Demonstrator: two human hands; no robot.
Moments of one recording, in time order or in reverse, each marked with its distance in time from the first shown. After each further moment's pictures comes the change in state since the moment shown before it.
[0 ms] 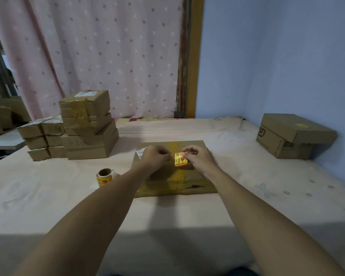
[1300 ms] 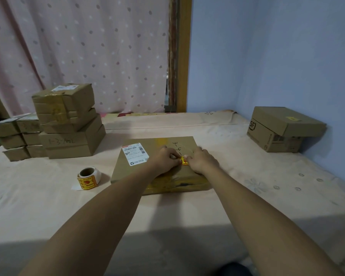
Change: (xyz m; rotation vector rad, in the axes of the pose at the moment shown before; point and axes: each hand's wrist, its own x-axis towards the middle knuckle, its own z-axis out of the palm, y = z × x) left_hand 0.024 0.019 0.064 0.264 -0.162 0.096; right_hand 0.013 0.030 -0.029 -0.737 -0.077 0.215
